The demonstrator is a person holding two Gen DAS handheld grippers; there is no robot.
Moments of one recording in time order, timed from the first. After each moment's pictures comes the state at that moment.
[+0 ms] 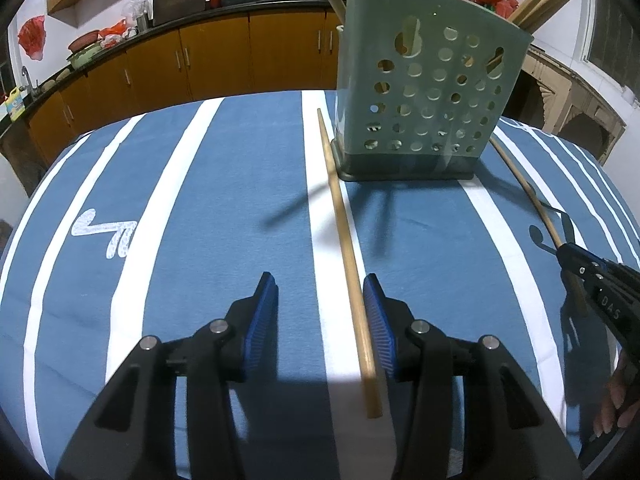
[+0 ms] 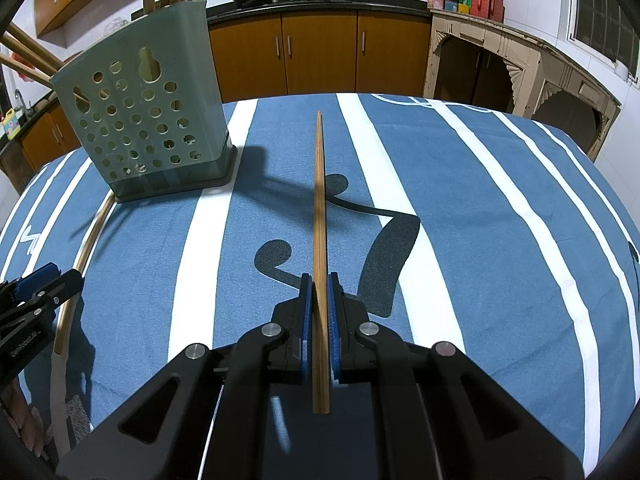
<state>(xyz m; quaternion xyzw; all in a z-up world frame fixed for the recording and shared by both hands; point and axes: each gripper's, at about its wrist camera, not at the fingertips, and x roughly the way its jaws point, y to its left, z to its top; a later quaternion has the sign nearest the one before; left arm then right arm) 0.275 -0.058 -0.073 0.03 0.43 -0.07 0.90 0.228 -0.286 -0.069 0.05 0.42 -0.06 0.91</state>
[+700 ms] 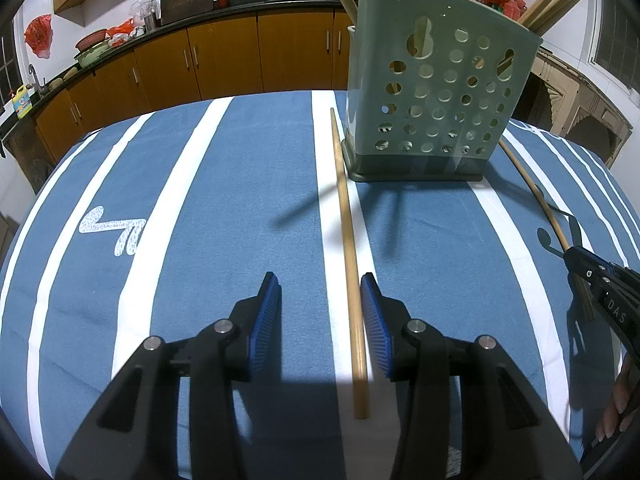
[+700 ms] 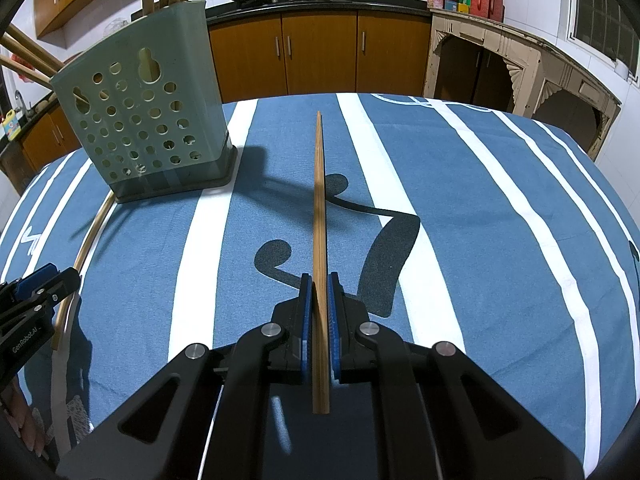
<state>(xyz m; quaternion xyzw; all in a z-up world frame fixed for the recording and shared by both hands) 0.275 -0.055 -0.073 0.03 0.43 -0.06 0.90 0.228 -0.287 -0.069 0.05 0.42 -0.06 0.91</state>
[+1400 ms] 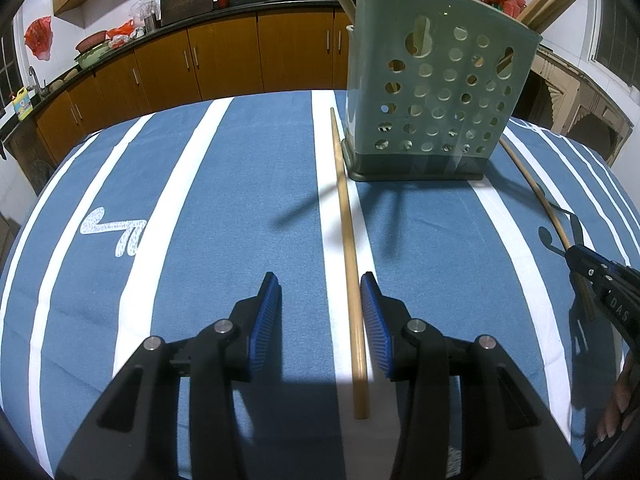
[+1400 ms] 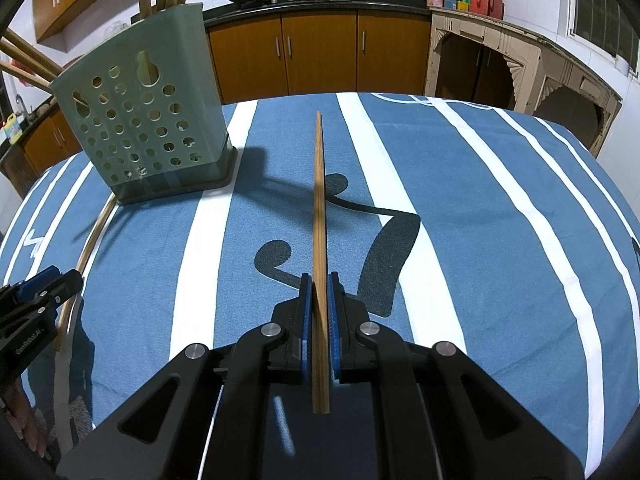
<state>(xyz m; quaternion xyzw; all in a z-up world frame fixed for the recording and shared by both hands) 0.275 -0.056 -0.074 0.04 0.43 -0.06 0.90 0.229 -0.287 -0.071 0.06 0.42 -0.05 0.91</state>
